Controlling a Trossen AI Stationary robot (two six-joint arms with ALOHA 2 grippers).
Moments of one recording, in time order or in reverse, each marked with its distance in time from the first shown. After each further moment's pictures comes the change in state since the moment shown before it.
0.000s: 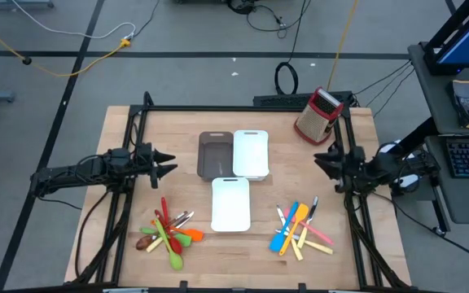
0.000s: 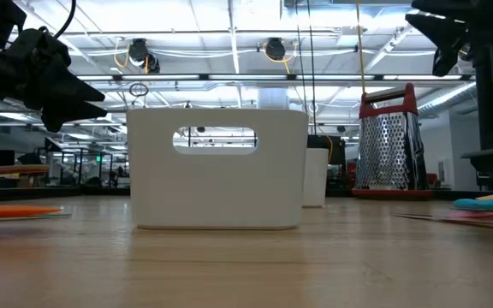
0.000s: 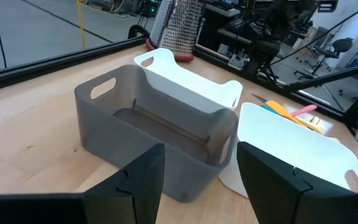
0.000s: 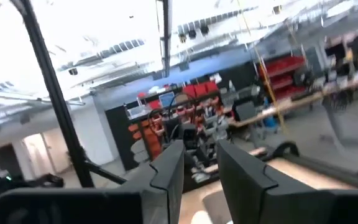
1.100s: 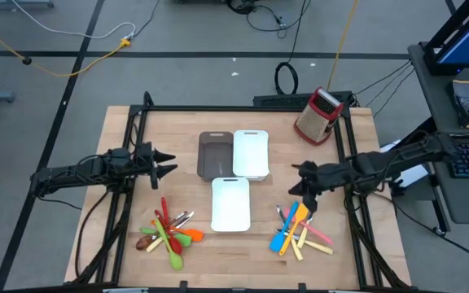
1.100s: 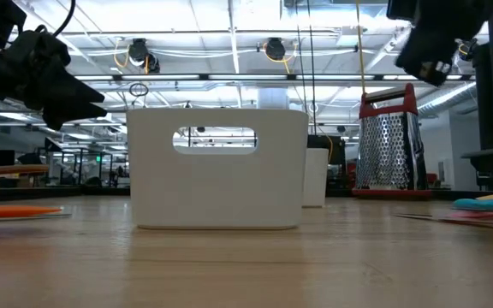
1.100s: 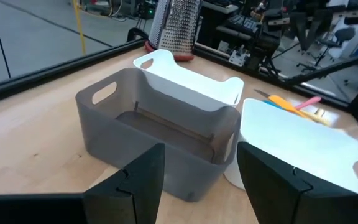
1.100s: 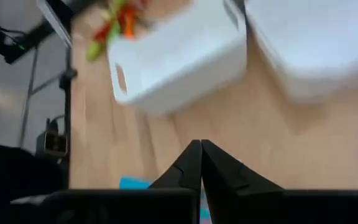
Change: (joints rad) left arm 0.000 0.000 0.000 -0.002 0.001 0.074; right arm 0.003 0.889 0.594 -0.763 -0.338 0.477
